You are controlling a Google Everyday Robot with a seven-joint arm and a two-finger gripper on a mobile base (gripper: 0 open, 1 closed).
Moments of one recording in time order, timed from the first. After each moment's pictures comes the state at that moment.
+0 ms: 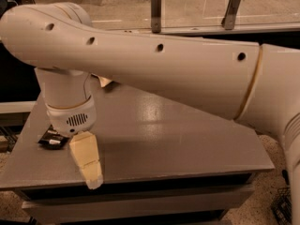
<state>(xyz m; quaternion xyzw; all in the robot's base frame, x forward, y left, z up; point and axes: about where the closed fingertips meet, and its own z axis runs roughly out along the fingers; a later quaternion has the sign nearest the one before) 0.390 0.143 0.832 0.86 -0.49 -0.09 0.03</state>
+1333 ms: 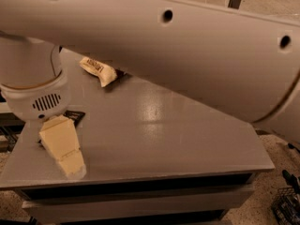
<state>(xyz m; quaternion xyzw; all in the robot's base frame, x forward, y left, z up) 0.367 0.168 0.913 0.91 -0.42 -0.04 -0.04</state>
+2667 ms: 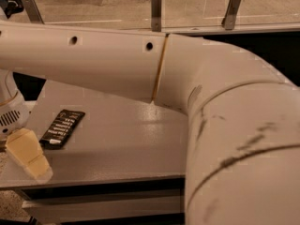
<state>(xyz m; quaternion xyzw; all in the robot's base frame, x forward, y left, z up) 0.375 0.260 0.853 0.95 -0.31 -0.07 -0.01</state>
